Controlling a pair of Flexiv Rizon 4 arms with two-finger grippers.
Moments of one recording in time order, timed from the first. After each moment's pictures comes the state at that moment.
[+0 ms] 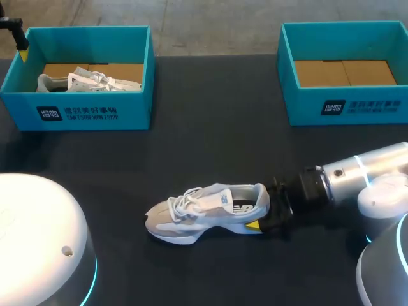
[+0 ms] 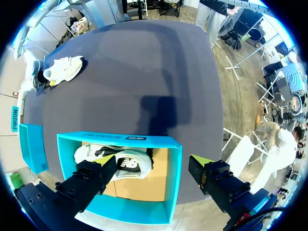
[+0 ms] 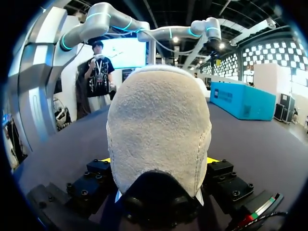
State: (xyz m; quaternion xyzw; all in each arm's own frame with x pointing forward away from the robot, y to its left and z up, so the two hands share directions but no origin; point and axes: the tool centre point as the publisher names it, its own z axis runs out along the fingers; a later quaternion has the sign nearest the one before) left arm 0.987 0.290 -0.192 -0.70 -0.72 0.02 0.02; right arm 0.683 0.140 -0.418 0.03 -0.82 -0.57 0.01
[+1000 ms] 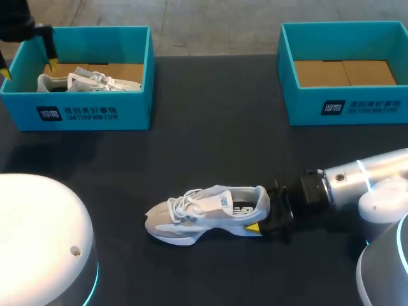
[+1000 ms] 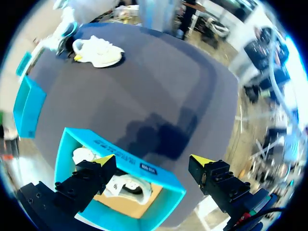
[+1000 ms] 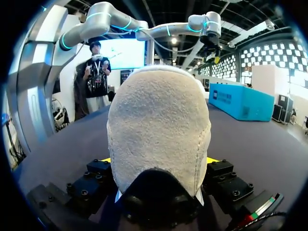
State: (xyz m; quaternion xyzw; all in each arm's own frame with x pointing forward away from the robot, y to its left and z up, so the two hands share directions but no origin) left arm 0.917 0.208 -0.187 -0.51 -0.85 0.03 0.08; right arm 0.677 0.140 -0.417 0.02 -0.82 -0.58 0.01
